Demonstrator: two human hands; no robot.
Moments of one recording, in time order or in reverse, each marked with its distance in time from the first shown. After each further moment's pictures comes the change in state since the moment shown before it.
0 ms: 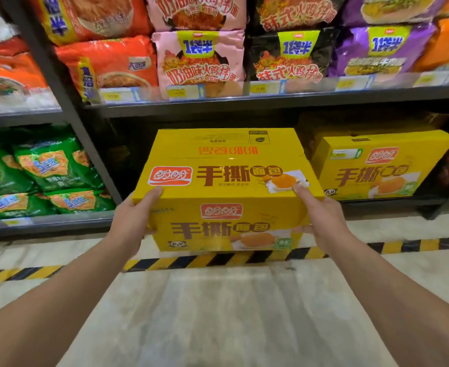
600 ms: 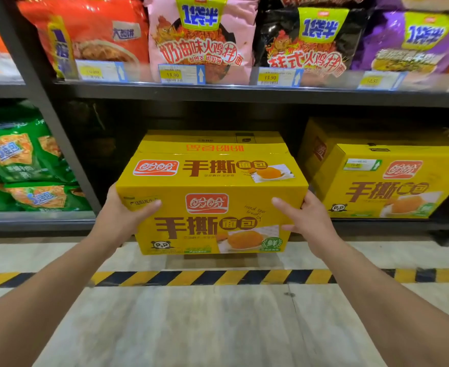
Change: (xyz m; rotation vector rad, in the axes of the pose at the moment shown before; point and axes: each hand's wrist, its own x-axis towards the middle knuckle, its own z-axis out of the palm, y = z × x) left_hand 0.074 -0.045 0.015 0.321 0.022 0.215; right_hand 0.086 0.034 0.026 -0.221 -0.189 -0.284
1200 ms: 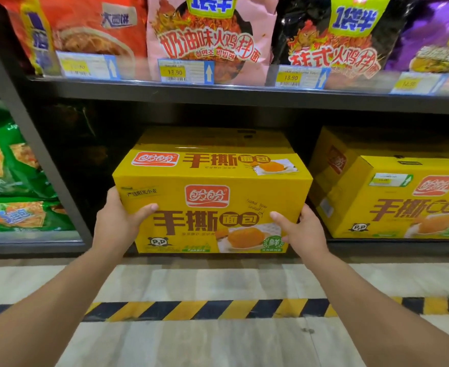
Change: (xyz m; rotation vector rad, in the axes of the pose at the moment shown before) left_hand 0.080 -0.023 0.028 0.165 0.160 0.079; right_hand 0.081 0.051 0.047 -0.204 0.127 -0.073
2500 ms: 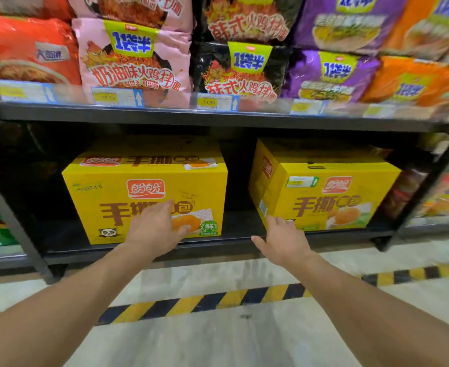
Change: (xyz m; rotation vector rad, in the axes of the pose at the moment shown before) left_hand -0.087 0.120 0.090 0.692 -0.360 0.402; right_hand -0.047 -0.025 -0.122 -1.127 -0.154 -0.035
